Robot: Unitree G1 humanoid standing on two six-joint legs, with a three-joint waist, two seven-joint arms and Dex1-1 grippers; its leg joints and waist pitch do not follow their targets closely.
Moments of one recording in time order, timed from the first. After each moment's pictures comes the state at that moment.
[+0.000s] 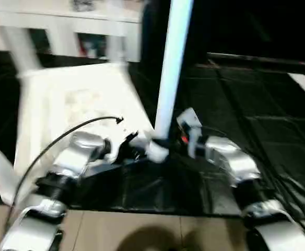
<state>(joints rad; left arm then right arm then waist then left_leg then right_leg) -0.61 0.29 -0.20 0.50 0.01 0.48 -0.95 -0.64 -0.06 0.07 0.64 0.09 0.27 0.73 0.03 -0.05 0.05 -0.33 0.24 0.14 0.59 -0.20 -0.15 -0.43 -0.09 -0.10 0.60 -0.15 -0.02</state>
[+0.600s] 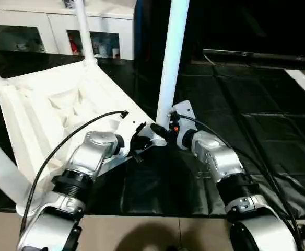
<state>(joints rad) -0.62 0.26 -0.19 0.47 0.02 0.51 -0.87 -0.61 -0.02 0.04 0.61 0.09 0.27 0.63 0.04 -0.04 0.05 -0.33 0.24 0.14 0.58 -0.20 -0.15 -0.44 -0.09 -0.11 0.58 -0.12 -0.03</state>
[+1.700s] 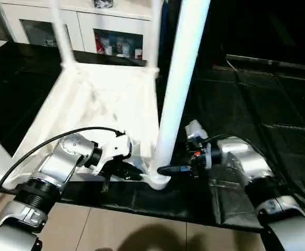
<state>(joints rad) -0.54 0.52 -0.36 0.42 -0.02 0.12 -1.43 -0.63 -0.26 0.20 0.72 0.19 0.10 1.48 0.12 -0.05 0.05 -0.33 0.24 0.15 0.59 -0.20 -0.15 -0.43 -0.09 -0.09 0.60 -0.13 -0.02</state>
